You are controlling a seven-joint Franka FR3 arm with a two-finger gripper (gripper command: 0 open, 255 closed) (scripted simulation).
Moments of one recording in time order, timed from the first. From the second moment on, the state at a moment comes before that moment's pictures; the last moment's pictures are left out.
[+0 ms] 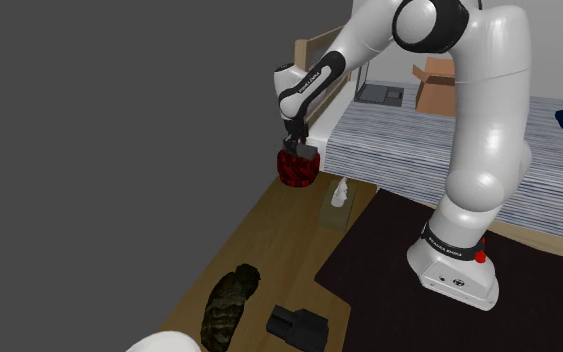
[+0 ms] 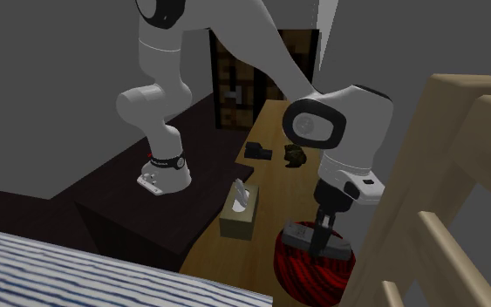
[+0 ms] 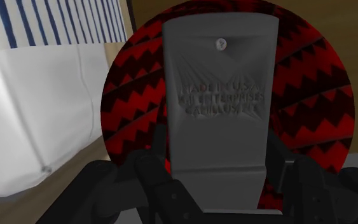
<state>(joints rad) -0.18 0.39 0.01 -1.97 -0.27 2.28 0.00</state>
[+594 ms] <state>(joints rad) -0.18 0.40 0.01 -1.97 -0.27 2.29 0.00</state>
